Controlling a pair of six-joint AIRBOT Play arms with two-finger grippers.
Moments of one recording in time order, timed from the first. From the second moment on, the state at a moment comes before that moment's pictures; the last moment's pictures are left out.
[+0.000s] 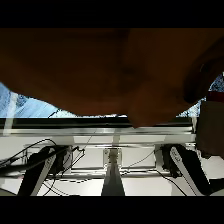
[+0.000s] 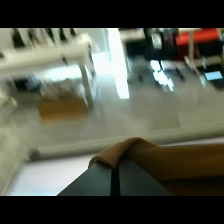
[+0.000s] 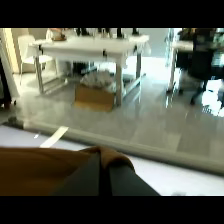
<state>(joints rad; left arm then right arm) 0.34 -0.79 1.50 1.01 -0.82 -0.97 -0.30 -0.81 1.60 -0.70 1.00 1.05</state>
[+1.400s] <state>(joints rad) 0.16 -1.73 1.48 1.23 -1.10 -1.14 -0.17 -1.79 1.60 -1.14 1.26 1.20</state>
